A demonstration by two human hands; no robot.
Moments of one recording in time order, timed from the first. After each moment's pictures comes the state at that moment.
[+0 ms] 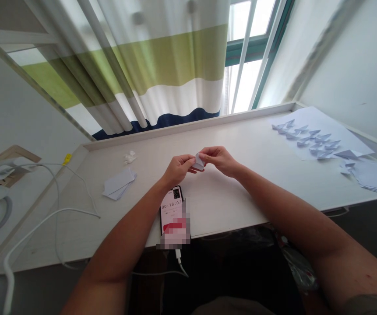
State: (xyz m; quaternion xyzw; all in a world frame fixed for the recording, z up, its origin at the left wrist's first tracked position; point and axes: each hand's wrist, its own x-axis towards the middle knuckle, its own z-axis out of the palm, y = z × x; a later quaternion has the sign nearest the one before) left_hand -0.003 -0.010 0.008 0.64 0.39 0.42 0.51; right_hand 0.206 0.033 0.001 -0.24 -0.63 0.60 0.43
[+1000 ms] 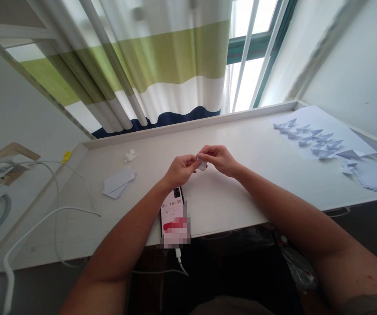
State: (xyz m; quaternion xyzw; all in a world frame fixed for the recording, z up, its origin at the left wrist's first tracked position) left_hand 0.001 -0.014 0.003 0.69 0.40 0.41 0.44; right_hand 0.202 0.031 -0.005 -0.24 -0.65 0.57 0.45
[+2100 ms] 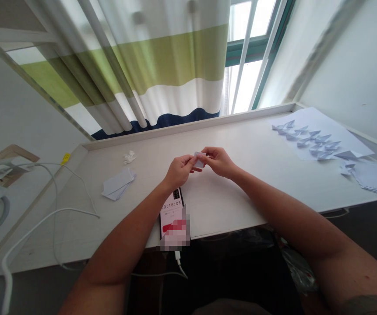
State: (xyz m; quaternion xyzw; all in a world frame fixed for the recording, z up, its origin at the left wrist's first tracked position) left_hand 0.004 -0.011 0.002 0.65 0.43 0.43 0.45; right_hand 0.198 0.030 -0.007 -0.31 -0.68 0.48 0.45
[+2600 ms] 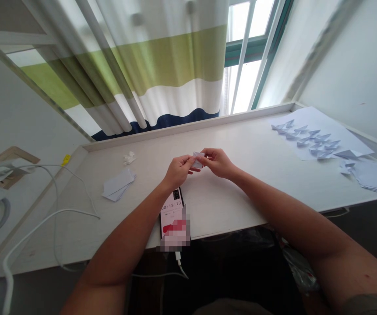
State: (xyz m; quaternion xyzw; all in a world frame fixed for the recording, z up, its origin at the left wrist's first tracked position) left_hand 0.003 -0.011 0.002 0.63 0.45 0.43 0.47; right_hand 0.197 0.028 -0.007 -0.32 -0.71 0.45 0.44
